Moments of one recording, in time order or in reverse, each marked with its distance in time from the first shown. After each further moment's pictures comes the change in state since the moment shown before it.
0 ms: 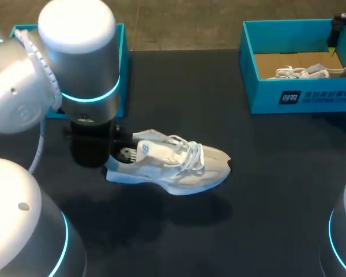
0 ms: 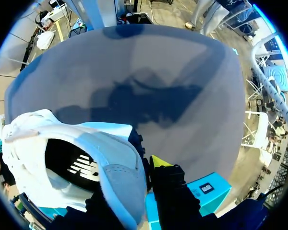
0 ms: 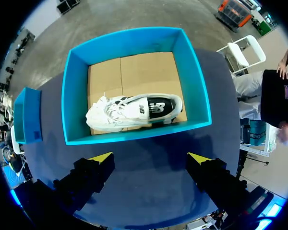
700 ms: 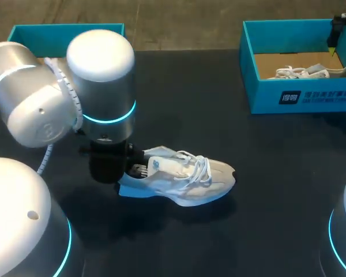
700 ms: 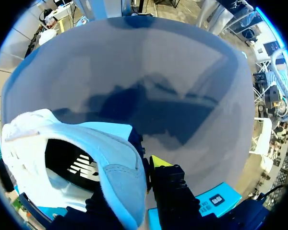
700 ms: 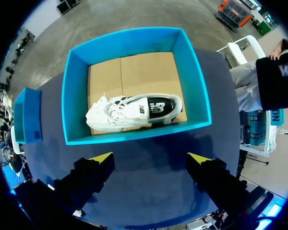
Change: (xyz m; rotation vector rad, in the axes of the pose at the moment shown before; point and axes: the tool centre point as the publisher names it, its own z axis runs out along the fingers) left arm -0.025 -0.005 0.067 0.052 0.004 -0.034; right arm 0.000 0.000 0.000 0.000 0.000 0.000
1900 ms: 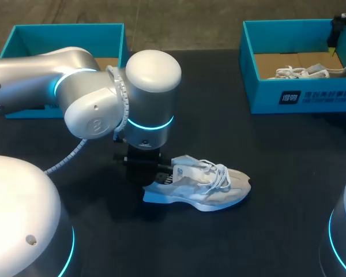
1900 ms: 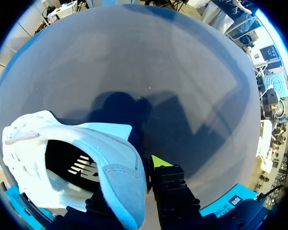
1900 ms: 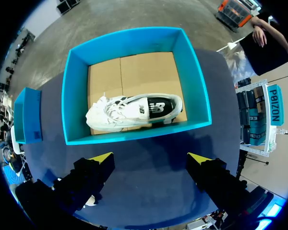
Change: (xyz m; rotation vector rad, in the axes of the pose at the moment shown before) left arm -0.057 0.017 0.065 0.077 0.051 -0.008; right arm 0.000 0.000 0.000 0.000 0.000 0.000
